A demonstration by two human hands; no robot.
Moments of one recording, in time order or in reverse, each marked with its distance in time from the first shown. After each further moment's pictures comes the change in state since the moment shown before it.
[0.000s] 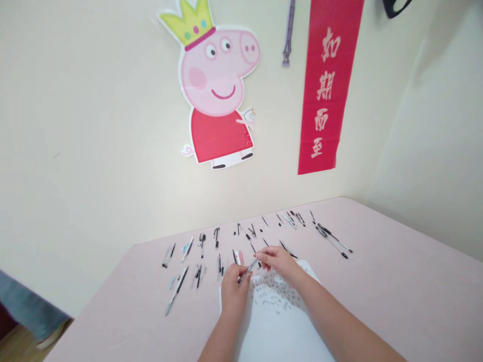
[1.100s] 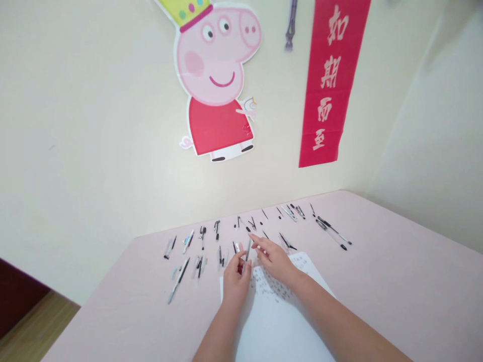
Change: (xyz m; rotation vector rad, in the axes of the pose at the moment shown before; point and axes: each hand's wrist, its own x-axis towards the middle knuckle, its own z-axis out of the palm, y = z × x) left_hand -0.001 -0.001 0.005 -0.110 0.013 -0.054; right_hand -0.009 0.004 0.008 -0.606 0.023 -0.420
